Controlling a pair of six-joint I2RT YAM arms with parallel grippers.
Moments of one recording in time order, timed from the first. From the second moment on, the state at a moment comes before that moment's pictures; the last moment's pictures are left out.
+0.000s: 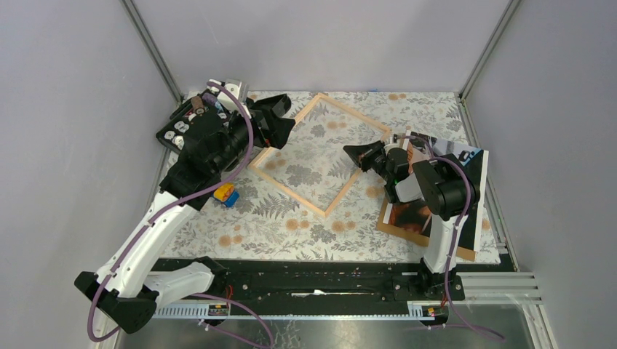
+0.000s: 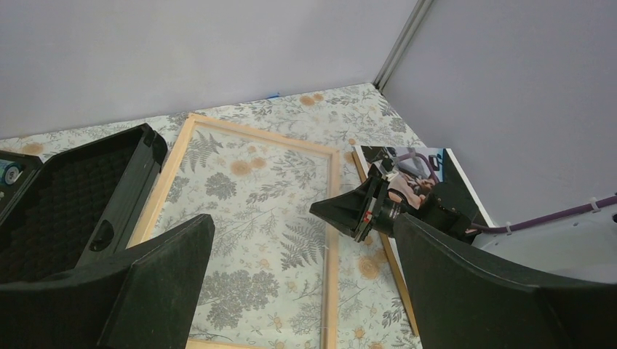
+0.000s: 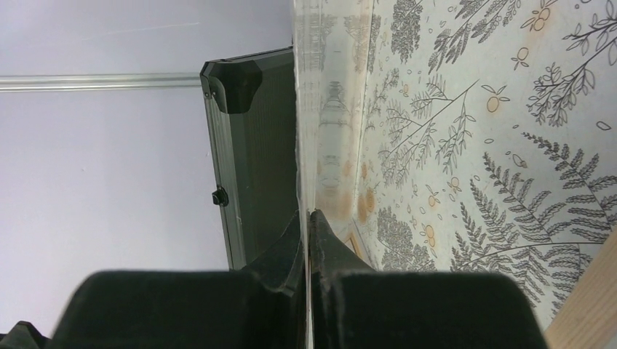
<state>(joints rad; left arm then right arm) -0.55 1.05 1.24 -0.23 0.03 -0.30 0.28 1.98 0.67 1.19 -0.33 1.45</state>
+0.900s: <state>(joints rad) -0.52 1.05 1.24 -0.23 0.07 -0.32 0.37 1.98 0.68 1.17 -0.17 1.48</state>
